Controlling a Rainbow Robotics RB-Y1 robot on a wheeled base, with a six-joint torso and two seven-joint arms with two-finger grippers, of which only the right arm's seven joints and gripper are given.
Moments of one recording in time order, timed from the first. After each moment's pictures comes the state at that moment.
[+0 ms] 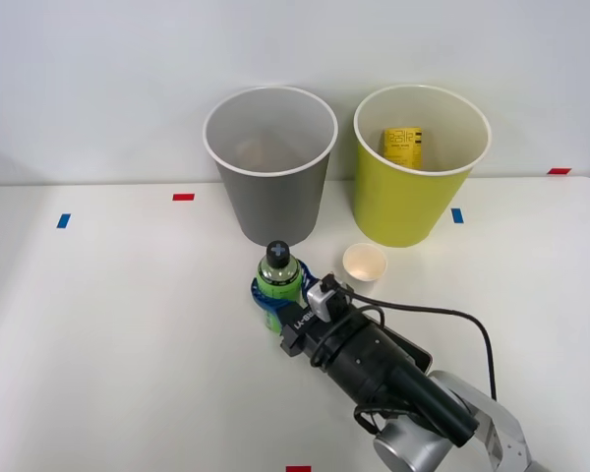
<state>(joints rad) -0.16 -0.37 0.77 -1.53 -0.33 -0.32 1.62</state>
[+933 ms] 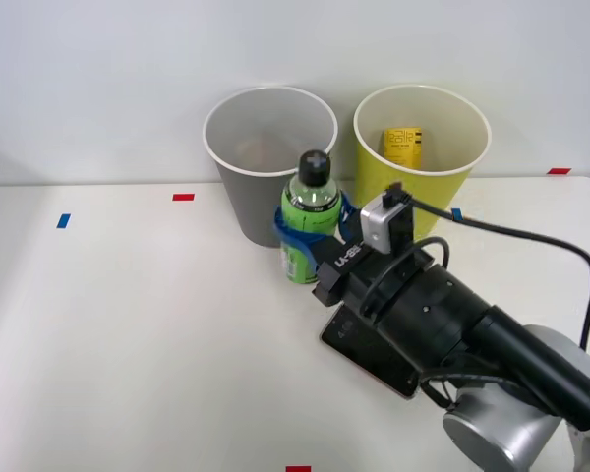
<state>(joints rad) -0.04 -0.52 0.54 -2.20 -0.36 0.15 1.56</state>
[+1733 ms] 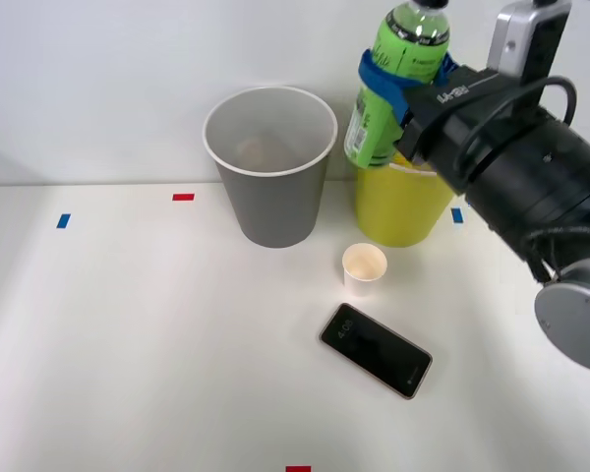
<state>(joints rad) -0.20 -0.42 0.13 -2.35 -0.54 0.52 1.54</state>
